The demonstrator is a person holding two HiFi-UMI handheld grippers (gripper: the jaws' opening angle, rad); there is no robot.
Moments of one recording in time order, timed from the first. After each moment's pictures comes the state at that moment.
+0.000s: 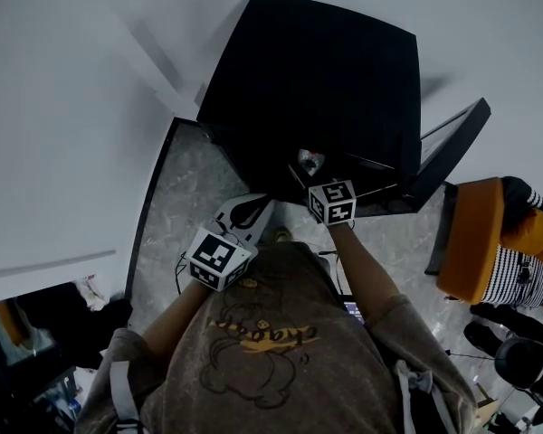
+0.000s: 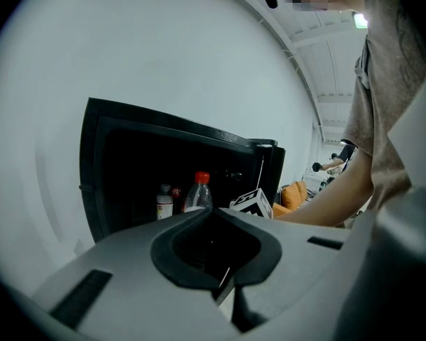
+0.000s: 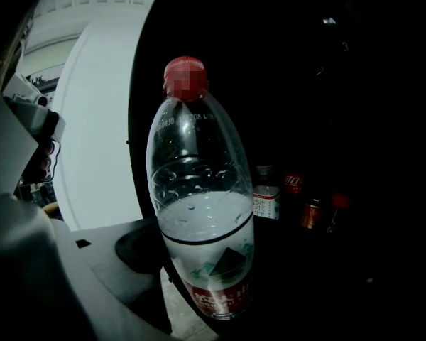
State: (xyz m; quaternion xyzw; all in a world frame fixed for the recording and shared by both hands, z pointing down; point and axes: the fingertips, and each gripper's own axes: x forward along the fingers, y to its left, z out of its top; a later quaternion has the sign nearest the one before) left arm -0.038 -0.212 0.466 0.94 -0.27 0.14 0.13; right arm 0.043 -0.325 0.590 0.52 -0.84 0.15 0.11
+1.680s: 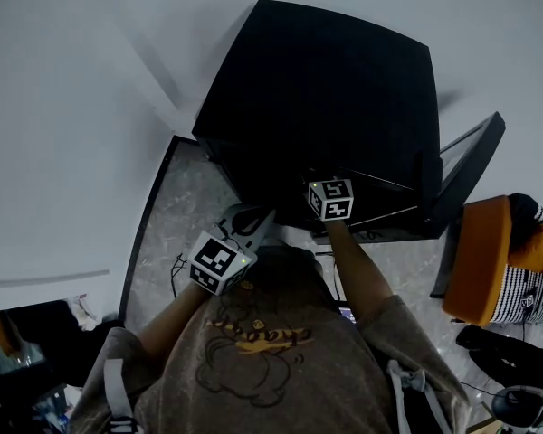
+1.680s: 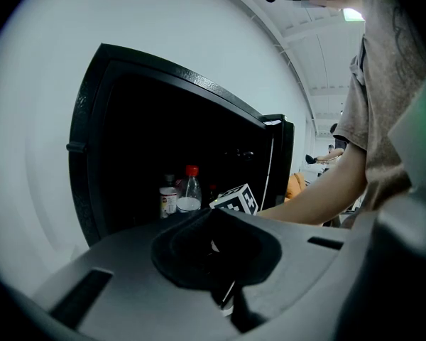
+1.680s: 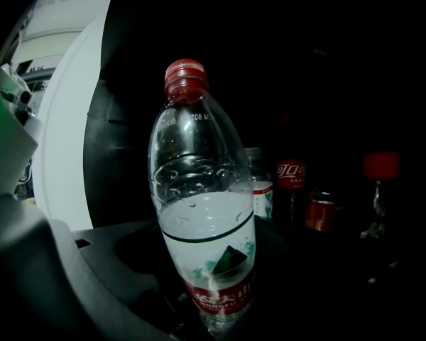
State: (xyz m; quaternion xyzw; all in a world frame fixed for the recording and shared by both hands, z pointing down) left arm -0.037 -0.248 0.525 0.95 -0.25 0.15 0.10; right arm 0.057 -0.402 0.638 0.55 -0.82 0.11 0.07
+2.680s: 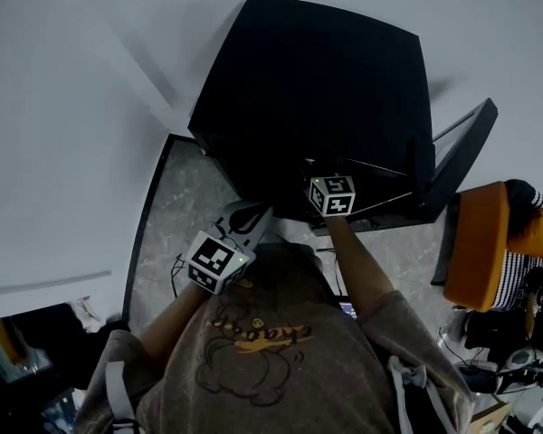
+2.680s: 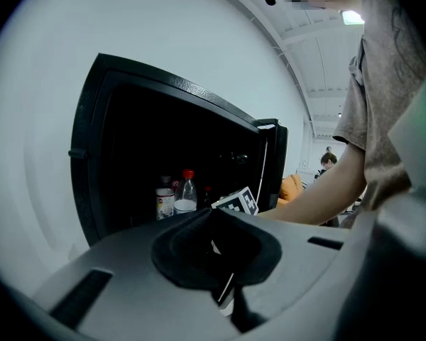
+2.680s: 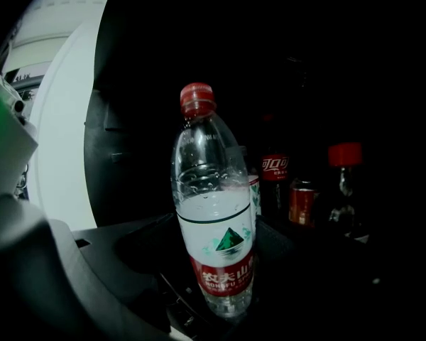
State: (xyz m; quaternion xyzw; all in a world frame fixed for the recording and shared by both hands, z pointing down) left arm -0.040 -0.235 0.517 0.95 -0.24 0.15 0.10; right arm 0.071 -0.385 0.639 0.57 -0.80 0.14 0.06
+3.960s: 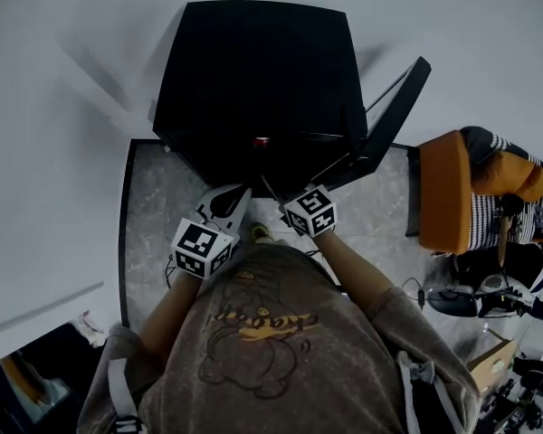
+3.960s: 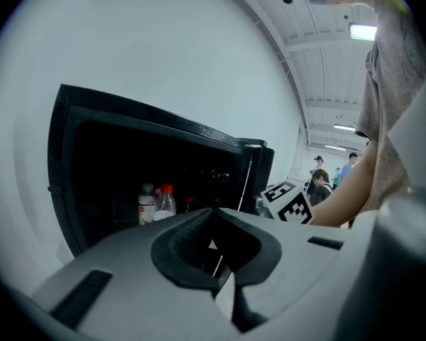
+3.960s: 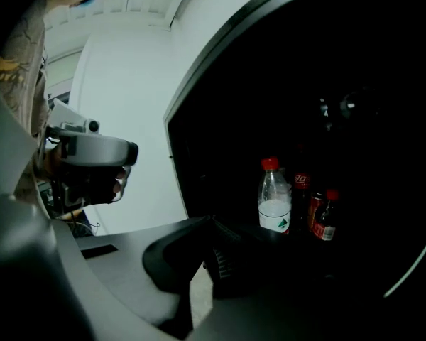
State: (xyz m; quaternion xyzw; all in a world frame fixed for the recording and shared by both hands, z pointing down) left arm -0.016 -0.208 0.465 0.96 -0.20 0.15 0.14; right arm 0.026 -0.244 0.553 0.47 -0.86 0.19 0.10
